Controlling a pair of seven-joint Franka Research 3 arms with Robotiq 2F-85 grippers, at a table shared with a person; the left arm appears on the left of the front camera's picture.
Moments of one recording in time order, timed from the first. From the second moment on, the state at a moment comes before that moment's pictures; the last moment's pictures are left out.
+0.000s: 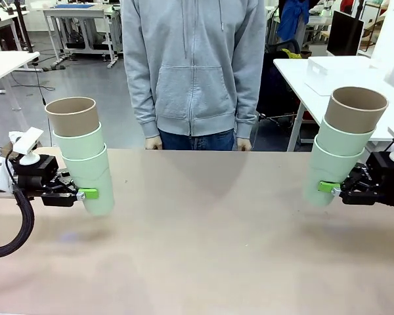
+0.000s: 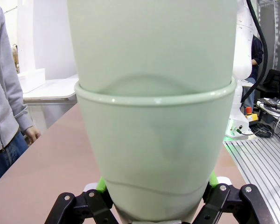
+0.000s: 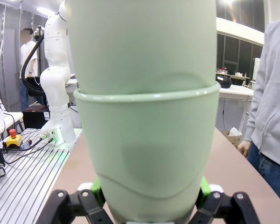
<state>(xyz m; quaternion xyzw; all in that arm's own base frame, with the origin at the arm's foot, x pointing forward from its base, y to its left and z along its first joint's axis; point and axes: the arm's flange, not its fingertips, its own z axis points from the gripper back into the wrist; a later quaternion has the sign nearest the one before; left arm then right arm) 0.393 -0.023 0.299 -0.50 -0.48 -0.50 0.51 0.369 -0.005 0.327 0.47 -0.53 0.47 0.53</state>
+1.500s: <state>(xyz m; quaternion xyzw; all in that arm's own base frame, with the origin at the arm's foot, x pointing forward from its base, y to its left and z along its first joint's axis) 0.393 -0.023 0.299 -0.50 -0.48 -0.50 0.51 0.369 -0.005 0.327 0.47 -0.53 0.47 0.53</state>
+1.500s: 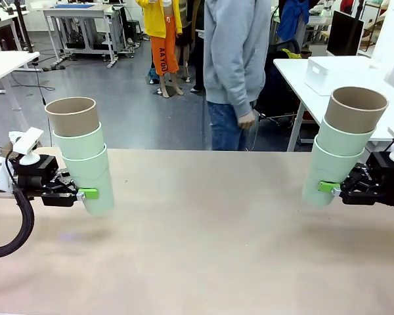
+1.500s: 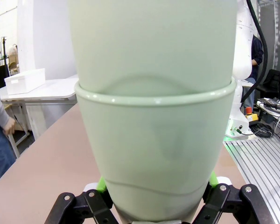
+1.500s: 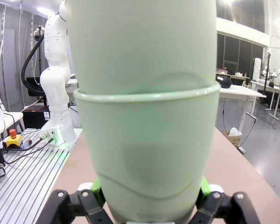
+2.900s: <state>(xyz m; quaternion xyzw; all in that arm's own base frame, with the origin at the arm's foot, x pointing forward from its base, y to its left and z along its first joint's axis) 0.393 -0.023 0.299 -0.50 -0.48 -0.50 0.51 0.369 -0.005 0.327 0.47 -0.53 0.47 0.53</state>
